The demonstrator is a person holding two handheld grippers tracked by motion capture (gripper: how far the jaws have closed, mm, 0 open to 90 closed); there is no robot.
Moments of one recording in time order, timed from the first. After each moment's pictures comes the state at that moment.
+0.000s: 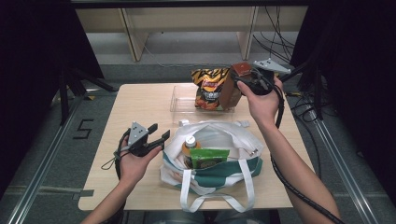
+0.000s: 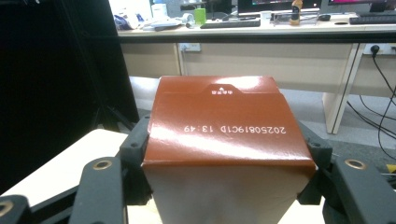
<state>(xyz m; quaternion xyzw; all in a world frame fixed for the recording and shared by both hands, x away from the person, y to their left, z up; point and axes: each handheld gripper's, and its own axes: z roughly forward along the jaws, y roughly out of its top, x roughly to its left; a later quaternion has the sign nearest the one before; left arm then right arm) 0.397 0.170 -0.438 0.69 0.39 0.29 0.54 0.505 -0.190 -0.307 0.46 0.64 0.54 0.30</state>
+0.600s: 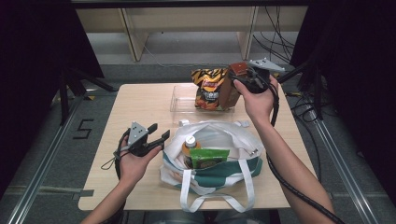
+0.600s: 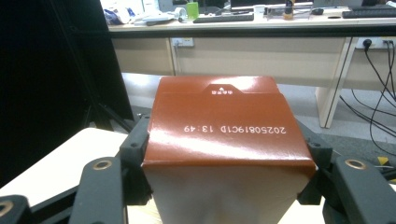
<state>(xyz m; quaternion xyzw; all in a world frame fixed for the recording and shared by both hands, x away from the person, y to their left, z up) 0.397 0.170 -0.438 0.69 0.39 0.29 0.54 0.516 -0.182 -0.313 0.47 0.63 0.53 0.31</state>
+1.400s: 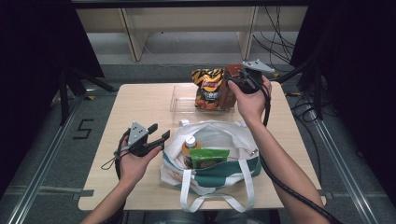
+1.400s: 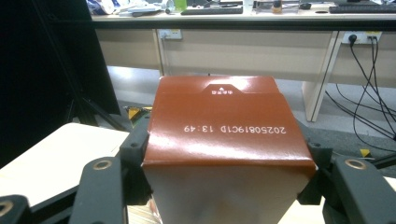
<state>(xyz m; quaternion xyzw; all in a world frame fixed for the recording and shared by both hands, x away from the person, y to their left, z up) 0.397 0.170 -0.438 0.69 0.39 0.29 0.54 0.527 -0.167 -0.325 0.49 0.63 0.50 0.32</state>
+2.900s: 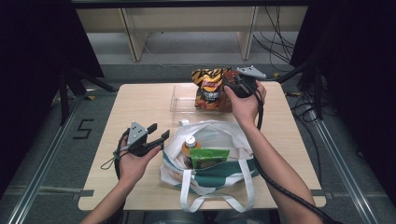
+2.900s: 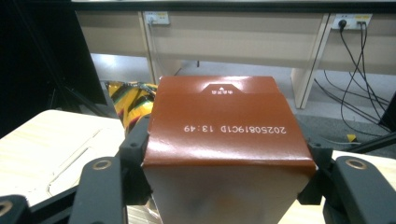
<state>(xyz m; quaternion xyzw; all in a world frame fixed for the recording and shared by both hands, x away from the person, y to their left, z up) 0.397 0.171 -0.438 0.69 0.39 0.29 0.54 0.538 -0.159 -0.354 0.51 0.64 0.47 0.33</state>
